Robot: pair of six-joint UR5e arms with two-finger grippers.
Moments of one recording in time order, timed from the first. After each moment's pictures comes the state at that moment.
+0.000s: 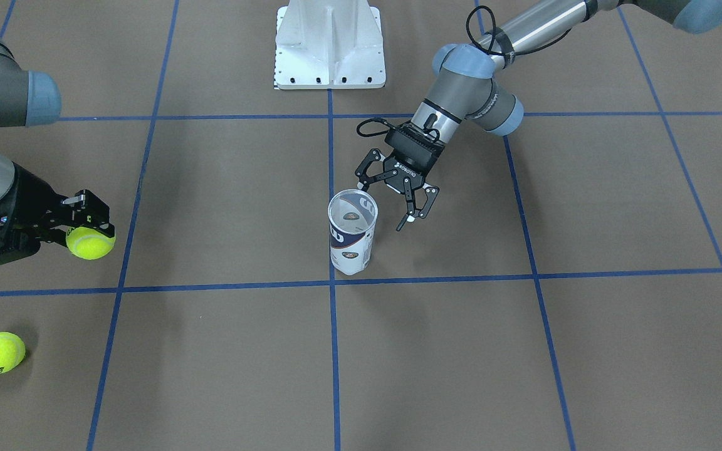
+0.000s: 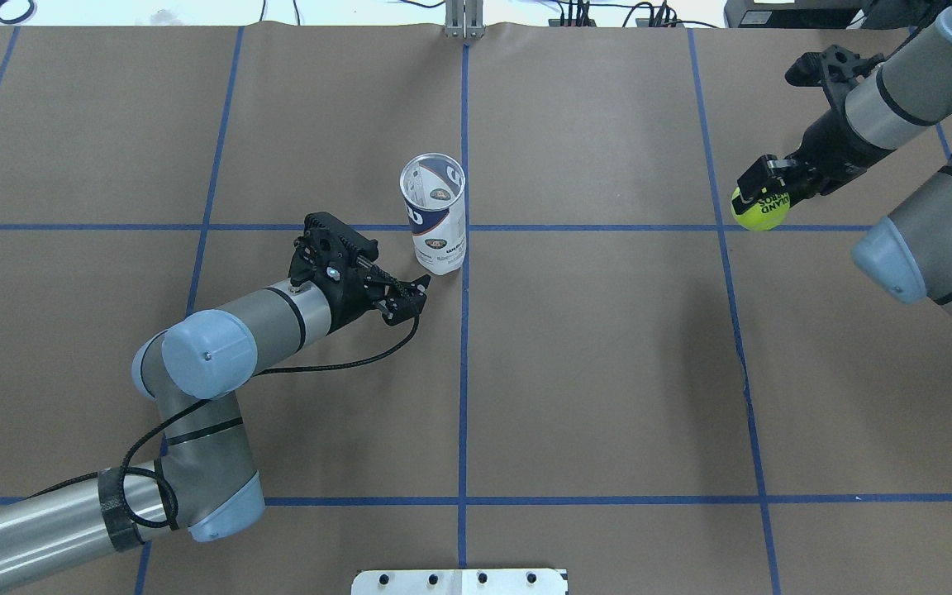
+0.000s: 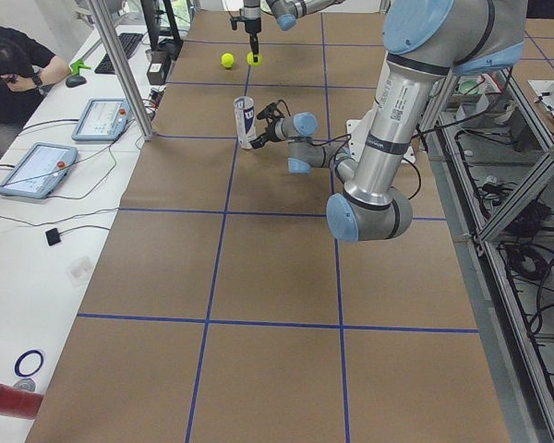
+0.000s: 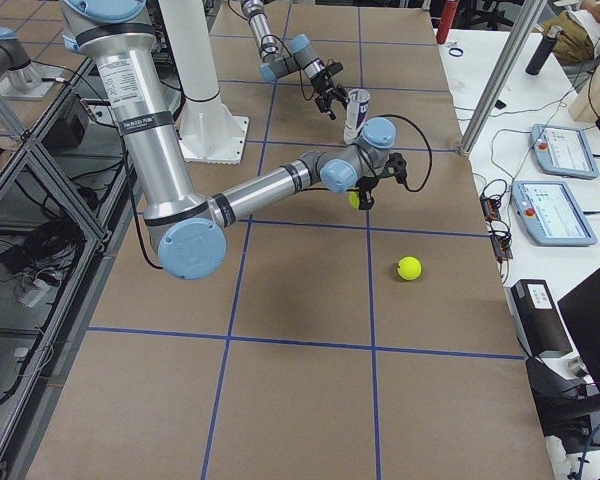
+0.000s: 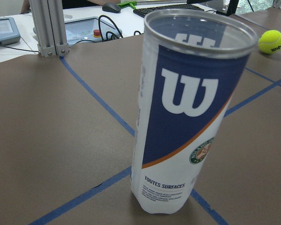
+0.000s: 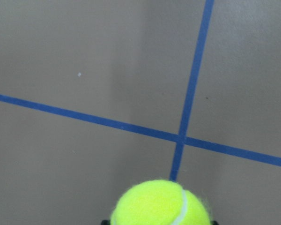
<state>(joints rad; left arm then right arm) -0.43 -2.06 -1.47 -2.66 -1.33 -0.68 1.04 -1.24 1.67 -1.32 2.36 0.67</state>
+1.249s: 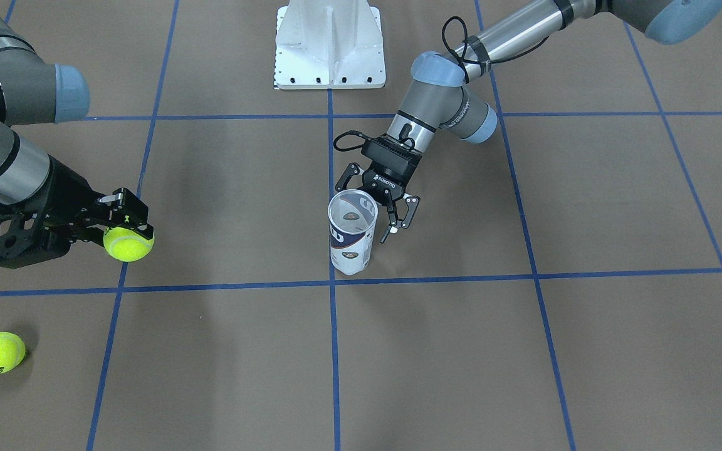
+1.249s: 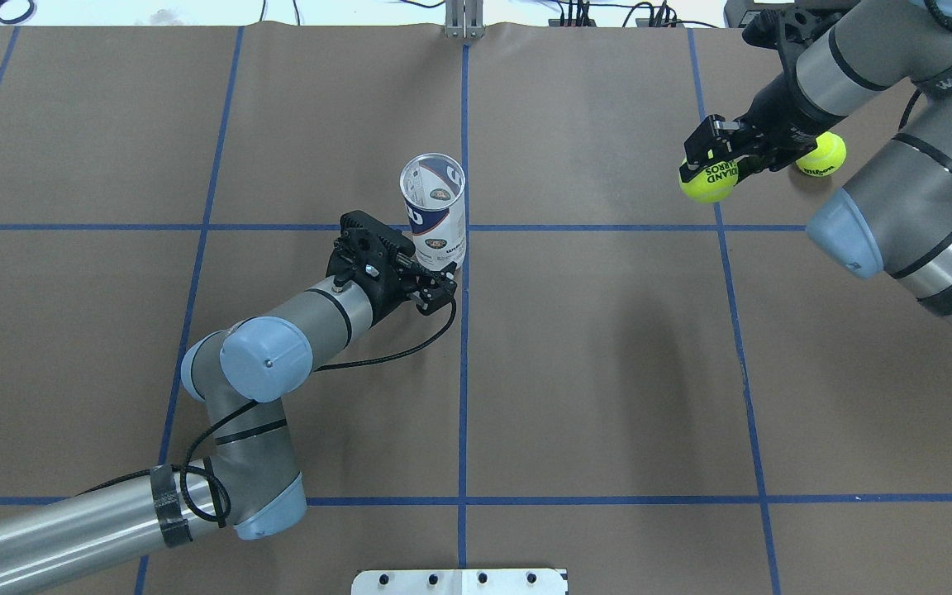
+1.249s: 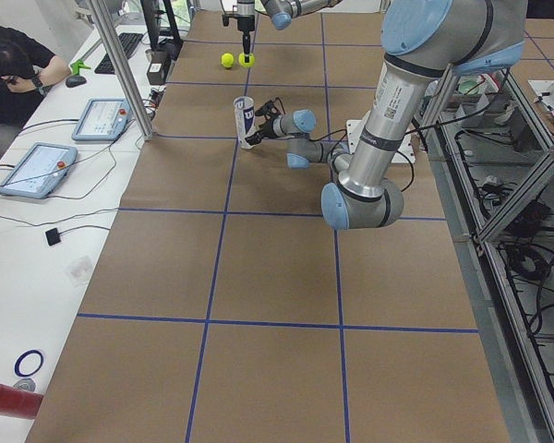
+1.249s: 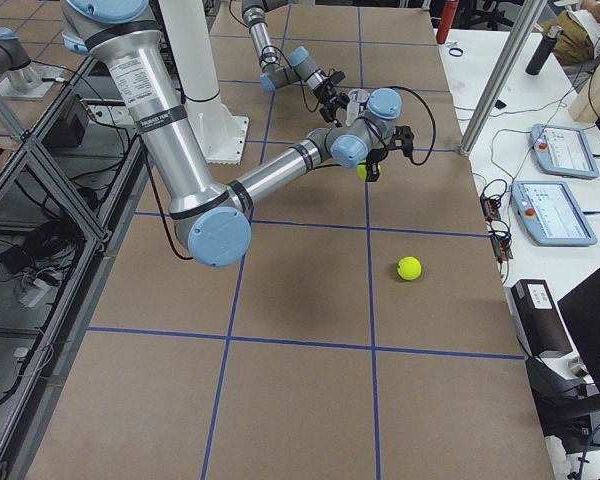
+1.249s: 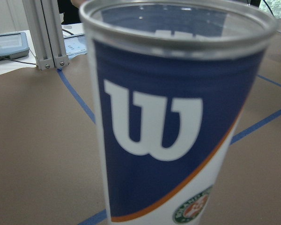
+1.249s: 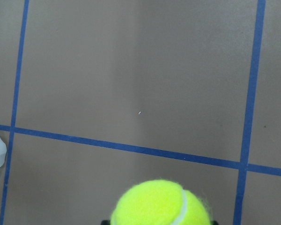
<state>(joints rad) -0.40 -2.16 -1.37 -2.67 -1.23 -0.69 1.01 -1.13 1.67 -1.31 2.37 0.86</state>
